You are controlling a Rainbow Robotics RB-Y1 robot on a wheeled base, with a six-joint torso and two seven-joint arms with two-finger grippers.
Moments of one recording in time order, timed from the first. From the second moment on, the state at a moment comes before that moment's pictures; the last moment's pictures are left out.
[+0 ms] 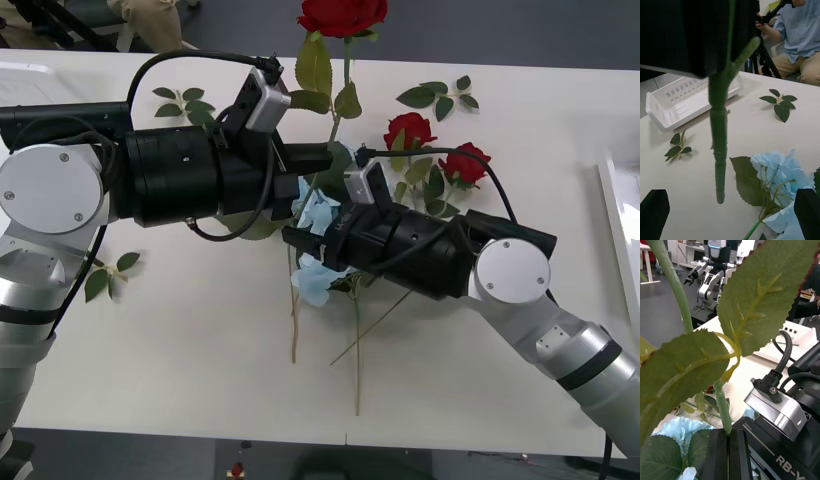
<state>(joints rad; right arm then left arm) -0.31 -0.48 0.52 -1.69 -1.70 0.44 2.68 -0.39 0.41 -0.15 -1.92 1.38 1.01 -2.42</state>
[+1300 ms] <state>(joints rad) -0.31 -0.45 0.53 -1.69 -1.70 0.44 2.68 -0.39 0.41 -0.15 -1.92 1.38 1.01 -2.42</state>
